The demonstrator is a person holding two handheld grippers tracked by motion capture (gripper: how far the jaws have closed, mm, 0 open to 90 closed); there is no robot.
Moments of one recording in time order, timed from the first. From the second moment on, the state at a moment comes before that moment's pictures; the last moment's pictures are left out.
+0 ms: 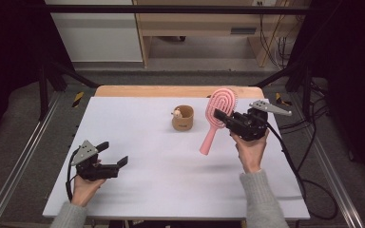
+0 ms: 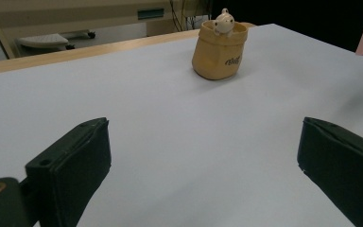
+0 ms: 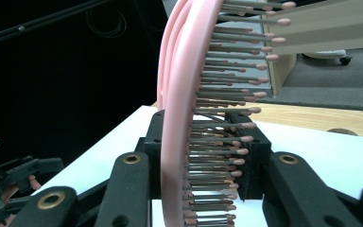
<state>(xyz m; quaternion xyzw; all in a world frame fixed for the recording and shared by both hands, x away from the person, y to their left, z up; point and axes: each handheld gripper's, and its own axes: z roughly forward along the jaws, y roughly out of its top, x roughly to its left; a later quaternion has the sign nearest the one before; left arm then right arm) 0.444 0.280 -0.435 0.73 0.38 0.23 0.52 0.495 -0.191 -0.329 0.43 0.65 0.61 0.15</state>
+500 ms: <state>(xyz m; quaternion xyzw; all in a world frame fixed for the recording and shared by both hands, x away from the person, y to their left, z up) 0.440 0.289 -0.444 0.73 0.38 0.23 0.52 0.507 -0.183 -0.322 0.43 0.65 0.61 0.17</state>
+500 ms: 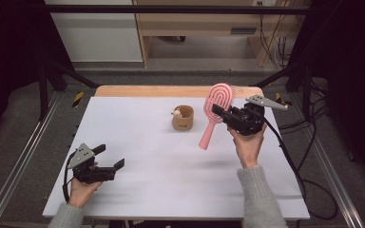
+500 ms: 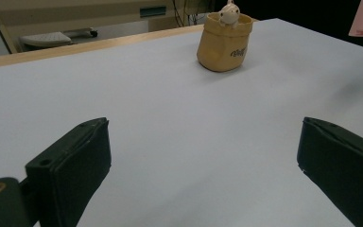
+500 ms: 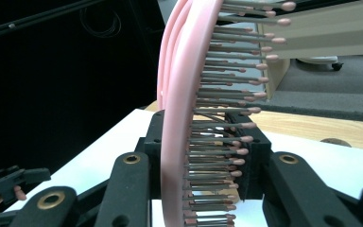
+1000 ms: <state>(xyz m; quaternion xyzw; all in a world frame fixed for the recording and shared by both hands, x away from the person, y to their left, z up) 0.439 0.292 -0.448 0.74 0.38 0.23 0.51 0.526 -0.173 -0.313 0.43 0.64 0.60 0.19</state>
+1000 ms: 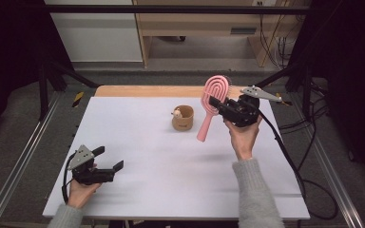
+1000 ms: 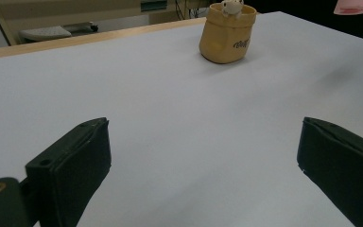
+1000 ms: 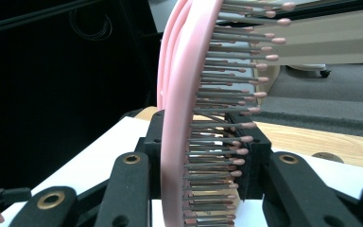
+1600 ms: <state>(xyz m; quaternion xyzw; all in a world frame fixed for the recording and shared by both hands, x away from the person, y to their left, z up) 0.439 0.294 -0.450 0.74 0.39 0.23 0.51 0.548 -0.157 -0.305 0.44 0.64 0.59 0.21</state>
